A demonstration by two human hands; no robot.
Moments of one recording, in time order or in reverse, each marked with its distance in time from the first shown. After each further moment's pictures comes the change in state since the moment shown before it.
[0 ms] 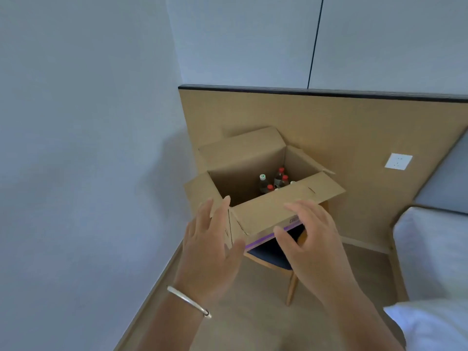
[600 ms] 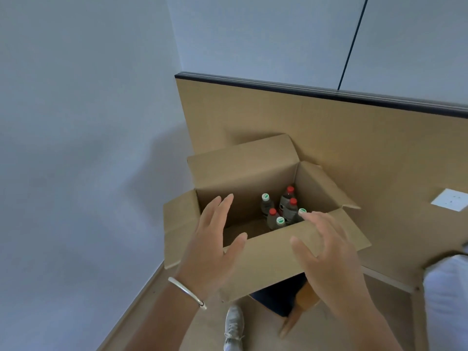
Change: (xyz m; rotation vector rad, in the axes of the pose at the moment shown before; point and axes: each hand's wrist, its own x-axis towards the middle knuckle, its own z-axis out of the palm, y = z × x) left_hand 0.227 -0.001 0.094 -0.100 0.017 -0.059; right_hand 0.236 0.116 0.012 0.034 -0.103 0.052
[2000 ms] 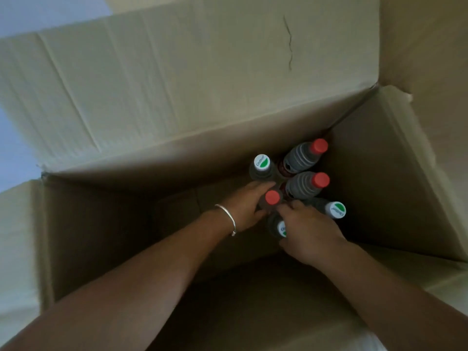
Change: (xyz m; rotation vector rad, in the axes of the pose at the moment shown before) left_hand 0.301 -0.250 0.372 -0.122 -0.710 -0.064; right_hand 0.312 0.226 0.242 -0.714 -0.990 0.089
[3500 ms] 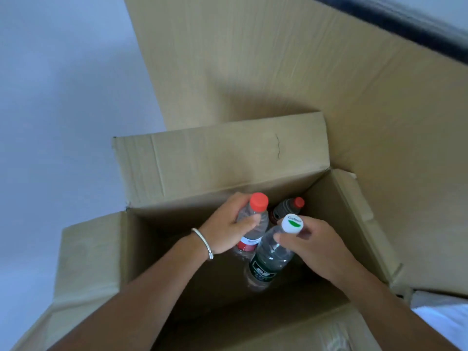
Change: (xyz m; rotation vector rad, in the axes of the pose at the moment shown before) left_hand -0.090 0.076 -0.120 -0.413 0.283 0.164; right_hand -0.095 -0.017 -0.093 0.883 0.338 -0.079
